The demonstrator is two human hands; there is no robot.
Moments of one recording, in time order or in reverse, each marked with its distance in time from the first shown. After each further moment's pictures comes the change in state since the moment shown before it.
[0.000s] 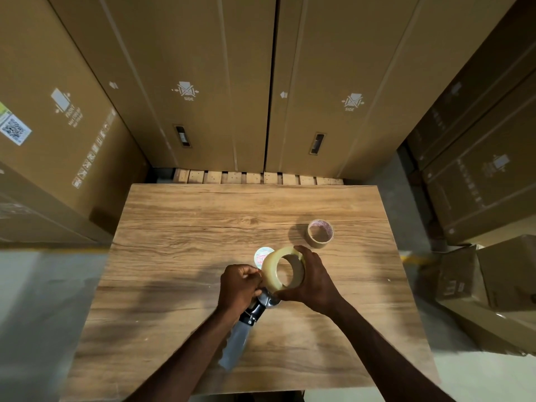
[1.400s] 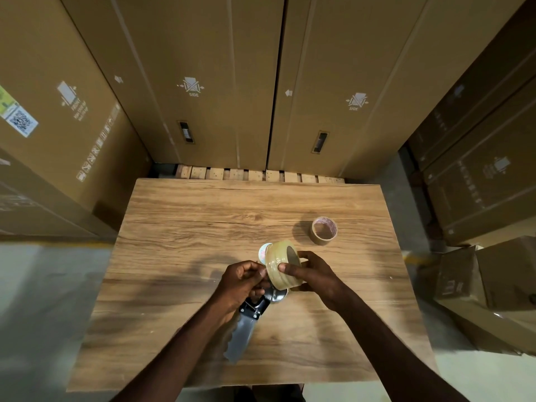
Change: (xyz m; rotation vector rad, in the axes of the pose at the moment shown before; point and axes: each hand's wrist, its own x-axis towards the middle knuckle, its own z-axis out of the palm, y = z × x) left_hand -0.012 0.002 -0.030 -0.189 -0.319 -0.029; right_hand 0.004 -0.030 -0.006 0.601 -0.168 0.459
